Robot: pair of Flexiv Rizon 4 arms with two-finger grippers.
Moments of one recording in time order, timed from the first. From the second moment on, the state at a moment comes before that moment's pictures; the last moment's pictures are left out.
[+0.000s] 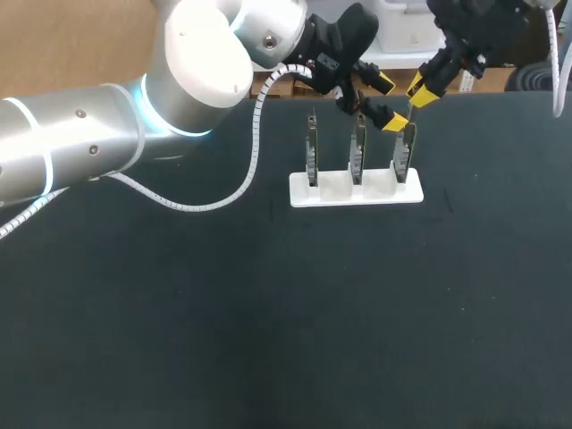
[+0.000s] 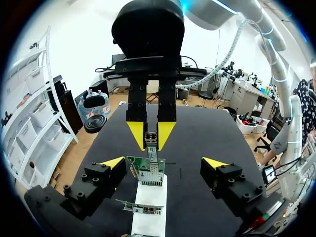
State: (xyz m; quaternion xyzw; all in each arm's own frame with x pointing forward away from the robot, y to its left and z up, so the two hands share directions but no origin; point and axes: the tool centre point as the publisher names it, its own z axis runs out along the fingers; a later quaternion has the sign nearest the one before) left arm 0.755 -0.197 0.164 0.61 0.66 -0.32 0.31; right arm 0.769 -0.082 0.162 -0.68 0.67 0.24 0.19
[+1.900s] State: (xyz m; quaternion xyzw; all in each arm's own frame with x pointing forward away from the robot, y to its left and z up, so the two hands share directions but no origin) left arm 0.755 -0.197 0.163 0.61 0.66 -0.32 0.31; right arm 0.769 -0.110 0.175 -0.62 0.67 0.30 0.27
